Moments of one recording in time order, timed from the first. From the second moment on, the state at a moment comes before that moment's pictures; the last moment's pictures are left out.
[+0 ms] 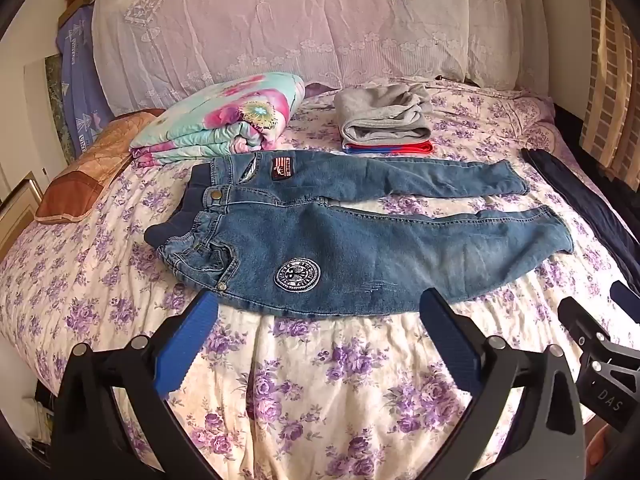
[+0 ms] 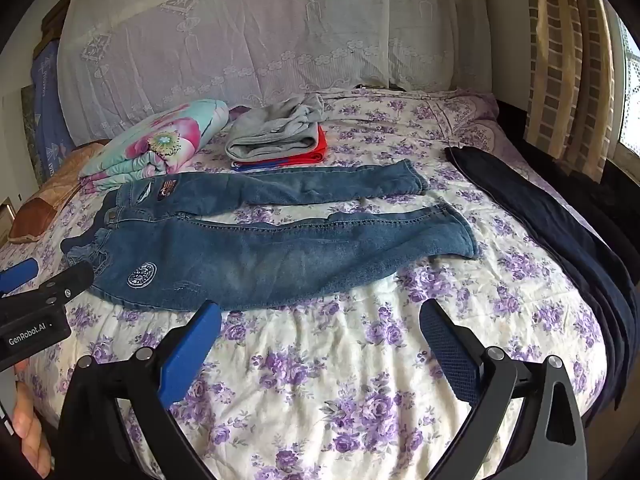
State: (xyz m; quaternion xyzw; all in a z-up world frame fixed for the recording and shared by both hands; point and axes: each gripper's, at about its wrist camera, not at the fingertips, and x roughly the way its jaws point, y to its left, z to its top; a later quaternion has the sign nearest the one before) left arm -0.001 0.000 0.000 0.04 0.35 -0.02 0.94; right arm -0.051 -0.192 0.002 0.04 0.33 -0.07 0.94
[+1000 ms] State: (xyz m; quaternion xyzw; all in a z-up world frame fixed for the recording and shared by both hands) left arm -0.002 0.006 0.000 0.04 0.35 -0.01 0.94; right arm -0.048 -0.188 0.001 0.03 0.34 -0.07 0.94
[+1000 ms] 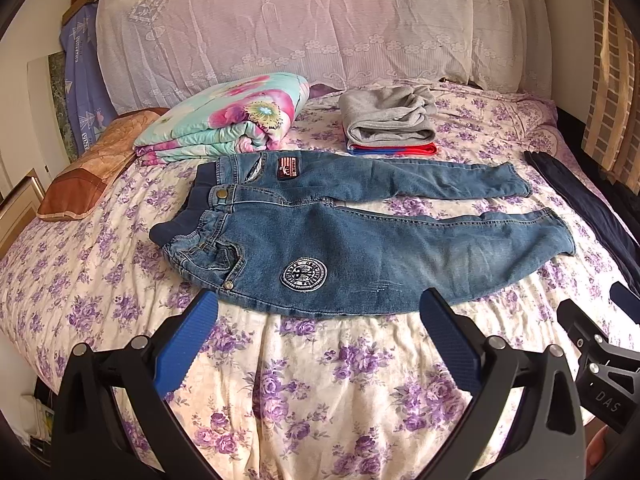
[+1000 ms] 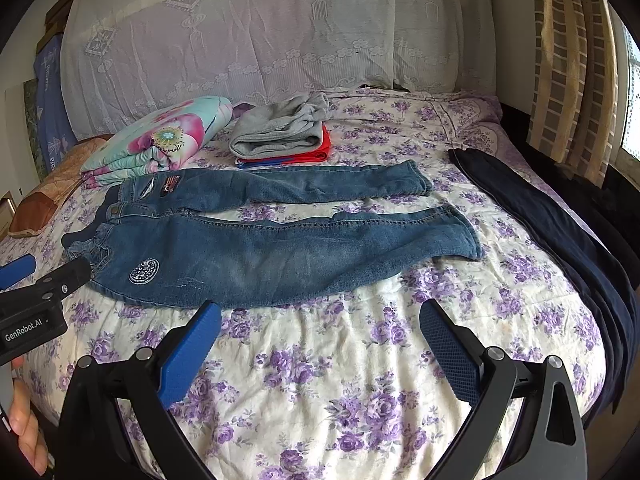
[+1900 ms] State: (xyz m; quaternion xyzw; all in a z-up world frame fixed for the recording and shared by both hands) left arm -0.002 0.013 0.001 0.04 0.35 -0.01 0.94; right arm -0.048 -0.177 0.001 0.03 0.34 -0.07 0.94
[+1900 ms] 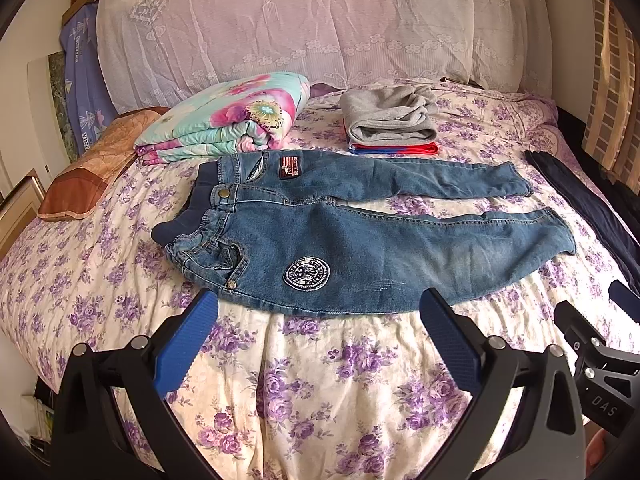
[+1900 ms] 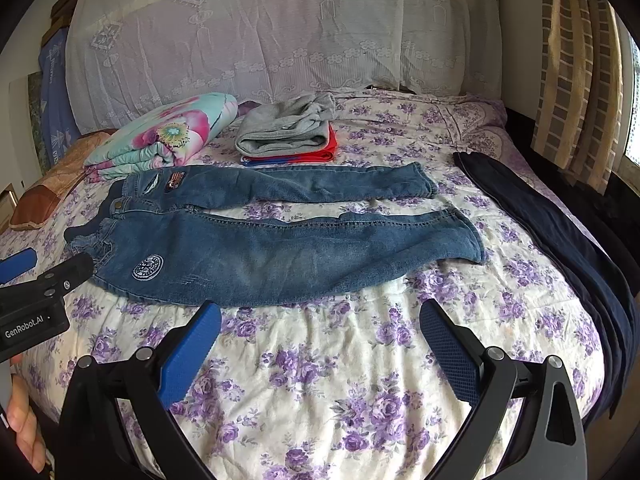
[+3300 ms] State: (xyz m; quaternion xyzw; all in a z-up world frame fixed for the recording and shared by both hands) left arm 0.013 0.024 -0.023 0.03 0.40 0.00 0.92; right arm -0.034 -0.181 -0.018 0.03 0.35 -0.07 0.93
